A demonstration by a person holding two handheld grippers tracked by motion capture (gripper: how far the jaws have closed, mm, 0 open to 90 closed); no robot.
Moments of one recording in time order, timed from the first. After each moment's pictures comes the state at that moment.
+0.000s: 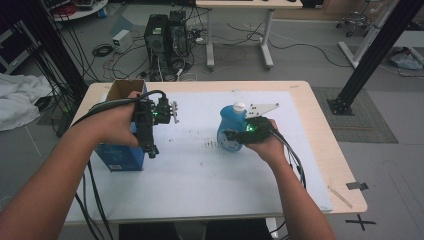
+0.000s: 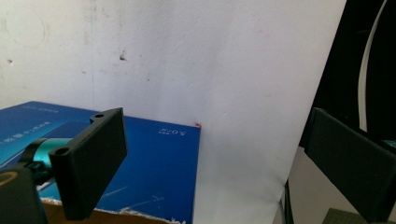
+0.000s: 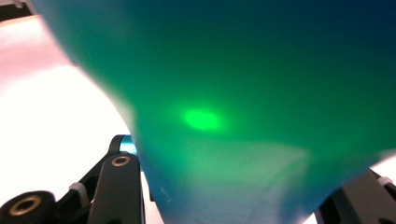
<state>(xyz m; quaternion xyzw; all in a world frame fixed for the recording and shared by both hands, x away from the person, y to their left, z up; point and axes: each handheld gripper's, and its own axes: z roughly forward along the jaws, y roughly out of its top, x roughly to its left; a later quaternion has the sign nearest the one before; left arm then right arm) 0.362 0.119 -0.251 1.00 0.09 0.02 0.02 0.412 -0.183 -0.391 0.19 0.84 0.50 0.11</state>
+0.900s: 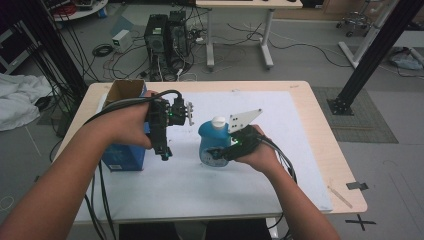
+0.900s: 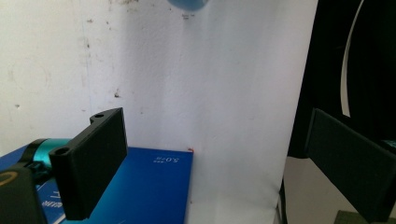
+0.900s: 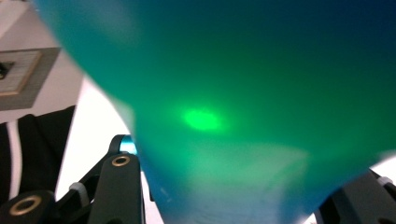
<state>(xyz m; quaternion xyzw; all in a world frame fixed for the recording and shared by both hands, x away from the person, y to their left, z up) 0.350 0.088 -0.240 1.00 0.05 0.02 0.04 0.366 -0.133 -0.366 0.06 0.87 0.49 0.04</state>
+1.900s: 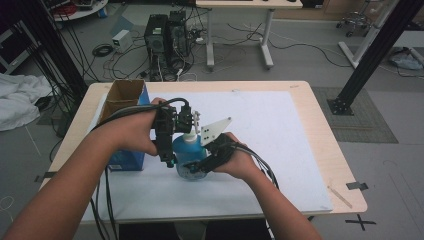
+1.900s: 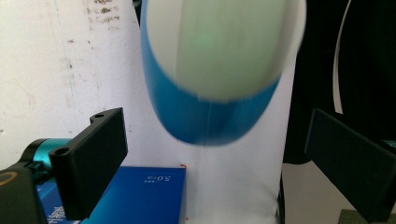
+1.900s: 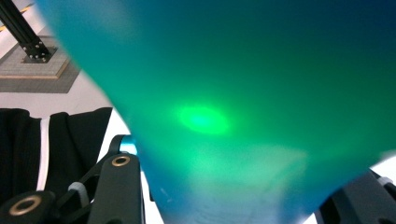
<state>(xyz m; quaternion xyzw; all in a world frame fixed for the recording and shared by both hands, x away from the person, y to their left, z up) 0.343 0.075 -0.253 1.00 0.02 0.01 0.04 0.351 -0.072 -0.377 0.00 0.88 0.48 0.00</state>
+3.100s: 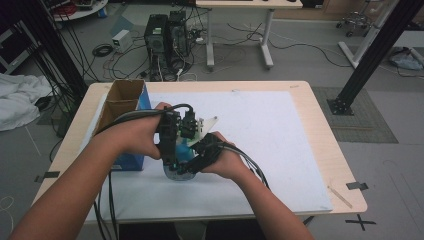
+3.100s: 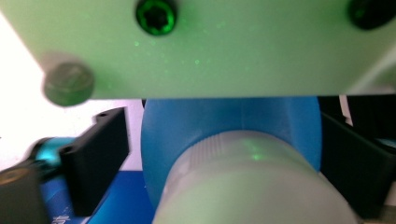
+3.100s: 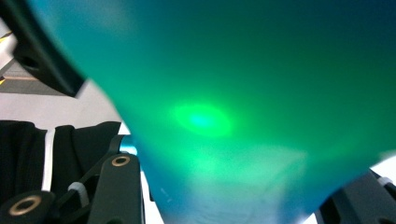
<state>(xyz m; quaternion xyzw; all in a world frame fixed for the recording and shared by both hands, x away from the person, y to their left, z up) 0.339 0.068 -0.263 1.00 0.00 0.01 0.03 0.345 -0.041 -0.369 -0.02 0.87 0.49 -0.02</state>
